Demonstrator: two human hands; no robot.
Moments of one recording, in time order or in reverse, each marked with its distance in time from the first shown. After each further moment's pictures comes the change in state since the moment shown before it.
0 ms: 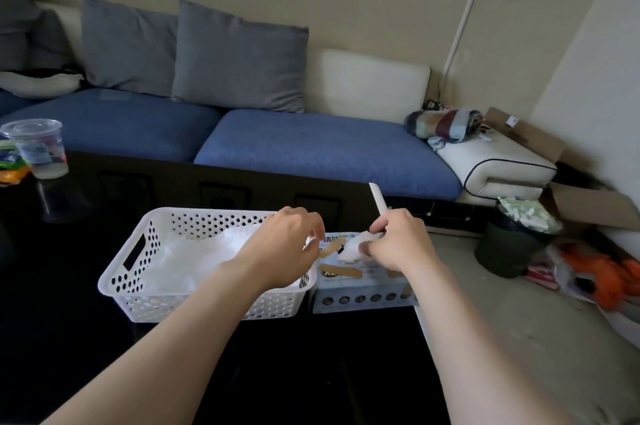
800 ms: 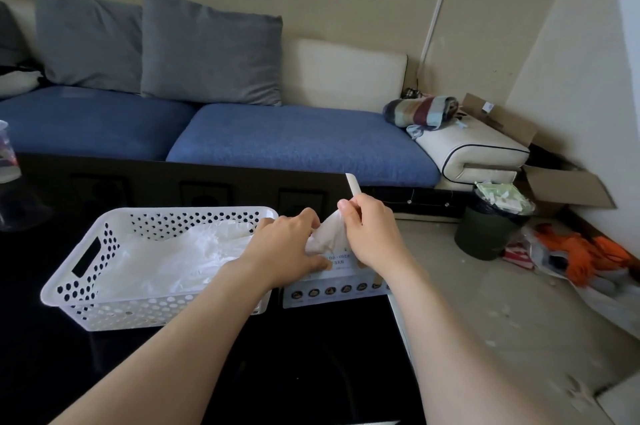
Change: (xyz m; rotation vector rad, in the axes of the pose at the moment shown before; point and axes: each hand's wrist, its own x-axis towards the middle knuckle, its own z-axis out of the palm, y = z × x) left_hand 0.032 0.026 0.046 0.092 -0.148 -0.084; right_hand 0.012 0.029 0.017 0.266 0.129 -0.238
